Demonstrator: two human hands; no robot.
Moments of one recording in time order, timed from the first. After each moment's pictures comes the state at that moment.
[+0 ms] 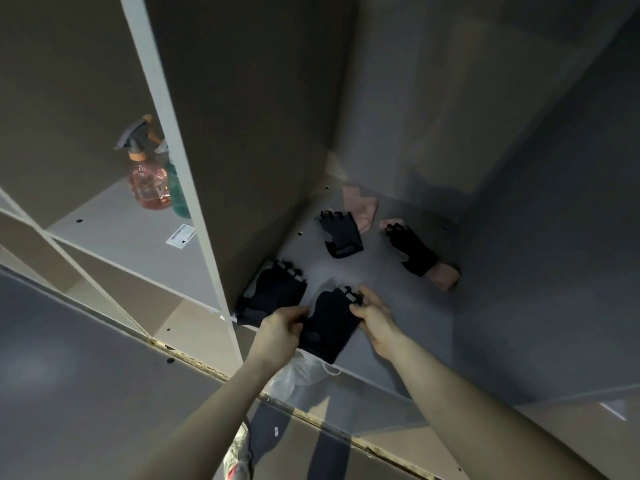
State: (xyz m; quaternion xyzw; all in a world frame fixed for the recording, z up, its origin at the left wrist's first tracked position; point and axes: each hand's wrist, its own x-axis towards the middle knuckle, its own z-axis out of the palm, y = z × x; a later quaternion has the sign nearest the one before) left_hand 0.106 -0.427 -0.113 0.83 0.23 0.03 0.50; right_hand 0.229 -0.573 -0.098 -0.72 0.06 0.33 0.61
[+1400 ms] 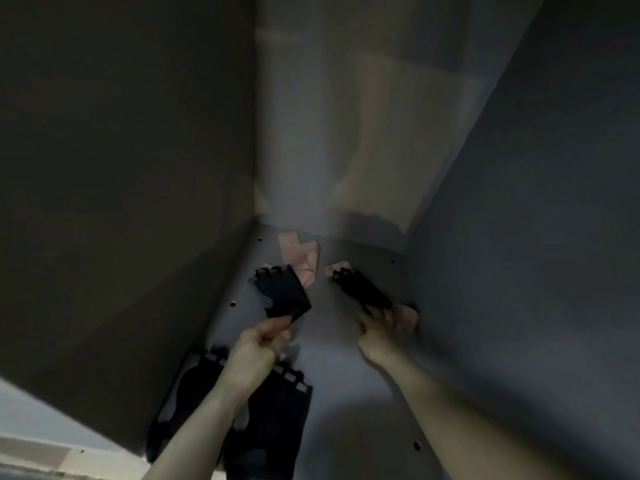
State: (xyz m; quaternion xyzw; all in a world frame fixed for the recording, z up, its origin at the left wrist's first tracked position) left_hand 0.240 -0.412 -0.090 0.69 0.21 -0.02 0.69; right_hand 0.365 -0.610 -0.123 -0.99 -0.09 0.12 0.07
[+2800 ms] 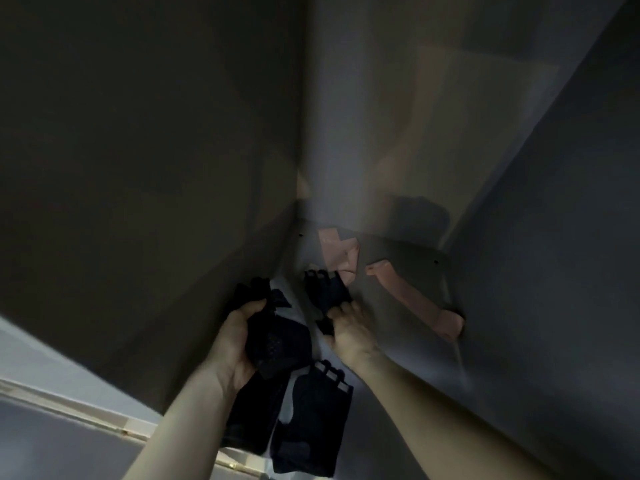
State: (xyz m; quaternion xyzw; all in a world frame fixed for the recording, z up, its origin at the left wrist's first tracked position) left_hand 0.222 -0.355 -0.033 0.35 0.39 -0.03 0.85; right_hand 0.336 -0.507 -0.124 -0.95 -0.29 0.06 0.05
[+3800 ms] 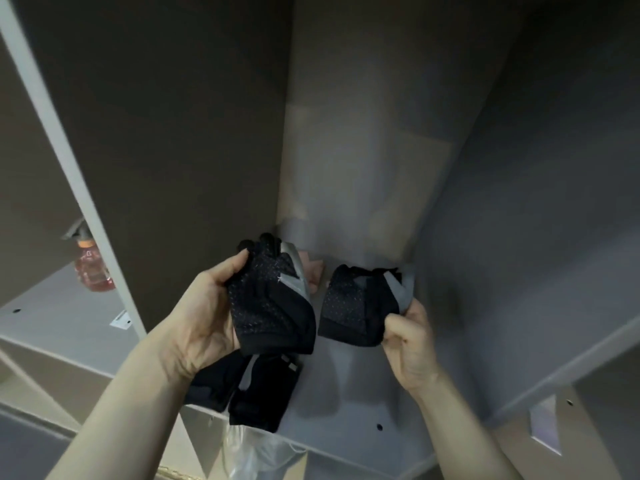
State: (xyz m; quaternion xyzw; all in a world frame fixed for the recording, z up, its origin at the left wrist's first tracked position) left_hand 0.130 -0.429 0.124 0.35 0.16 -0.05 0.92; right_hand 0.217 -0.647 0.093 -0.58 -0.17 0.14 0.78
